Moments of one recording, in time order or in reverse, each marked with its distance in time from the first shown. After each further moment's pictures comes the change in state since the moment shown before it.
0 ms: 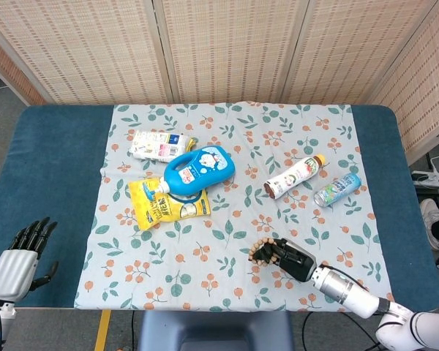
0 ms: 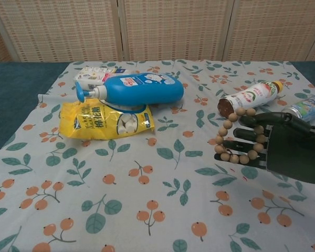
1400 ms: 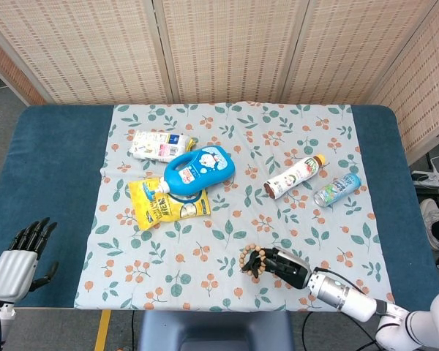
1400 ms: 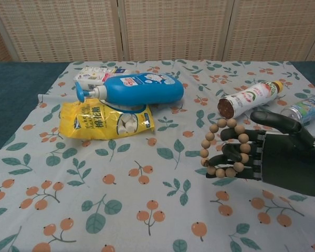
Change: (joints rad) left arm 0.003 0.004 0.002 -0.004 0.002 0.003 -0.001; right arm 0.032 -0.043 -0.080 0.033 -0.041 0.097 -0.180
